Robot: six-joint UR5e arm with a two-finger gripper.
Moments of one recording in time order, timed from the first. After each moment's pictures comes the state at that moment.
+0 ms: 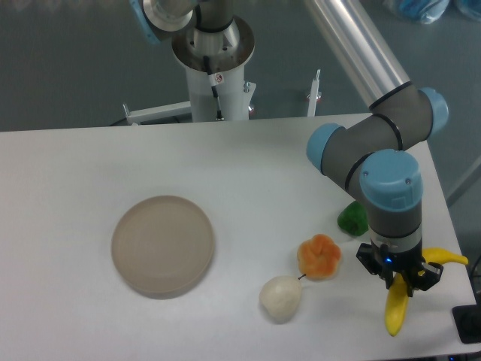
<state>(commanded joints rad) 2.37 -2.25 -1.19 -0.89 1.70 1.08</state>
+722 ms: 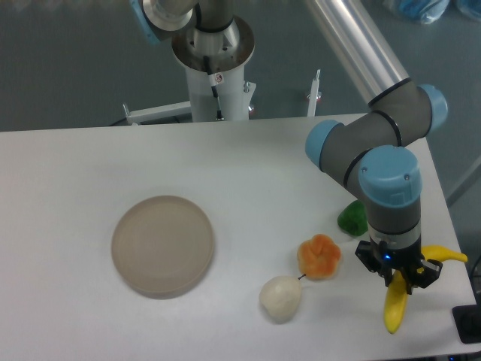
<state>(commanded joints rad) 2.37 -2.23 -1.23 -0.89 1.70 1.07</state>
